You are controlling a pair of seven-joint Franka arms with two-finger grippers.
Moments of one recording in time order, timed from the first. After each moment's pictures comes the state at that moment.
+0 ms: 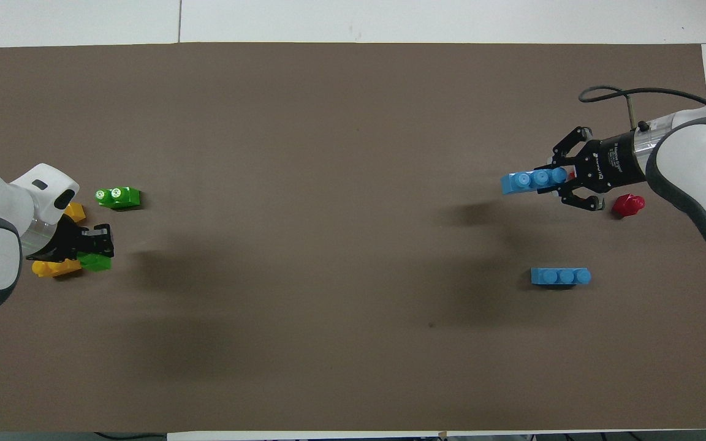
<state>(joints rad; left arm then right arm) 0.02 0.00 0.01 -2.20 0.01 2.03 -0.12 -0.11 0.23 0.02 -1.88 0.56 1.97 1.13</state>
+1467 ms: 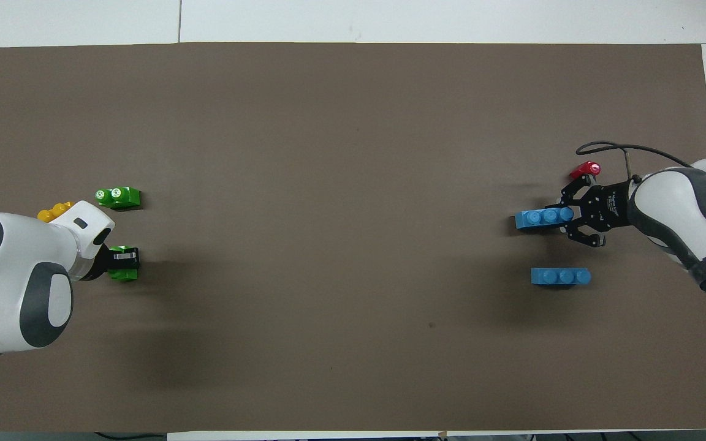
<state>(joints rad) 0.03 0.00 0.00 -2.43 0.01 2.38 -0.05 -0.18 0.25 0.02 -2.11 0.56 2.17 0.98</state>
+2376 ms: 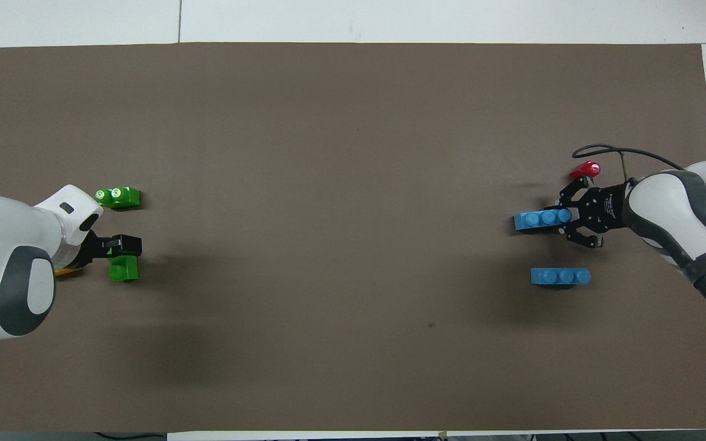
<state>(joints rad) 0.03 -0.02 0.00 -2.30 0.01 2.23 -0.04 -0.18 0.26 0.02 -2.12 0.57 2.20 0.95</state>
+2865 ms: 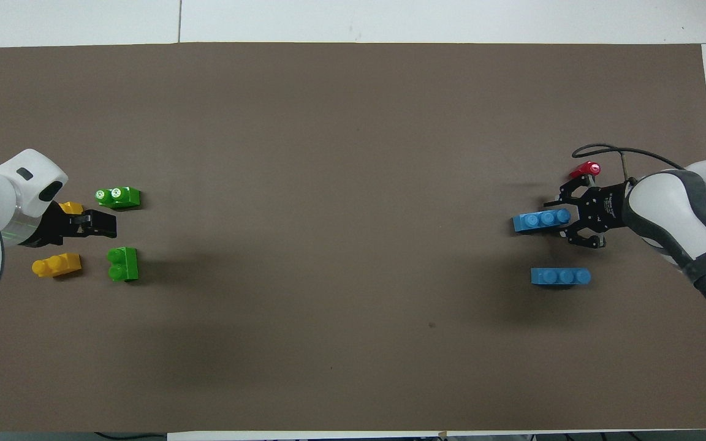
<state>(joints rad) 0.03 -0.04 -0.01 -2.09 0.01 1.98 -0.04 -0.18 0.26 0.03 -2.12 0.57 2.20 0.95</state>
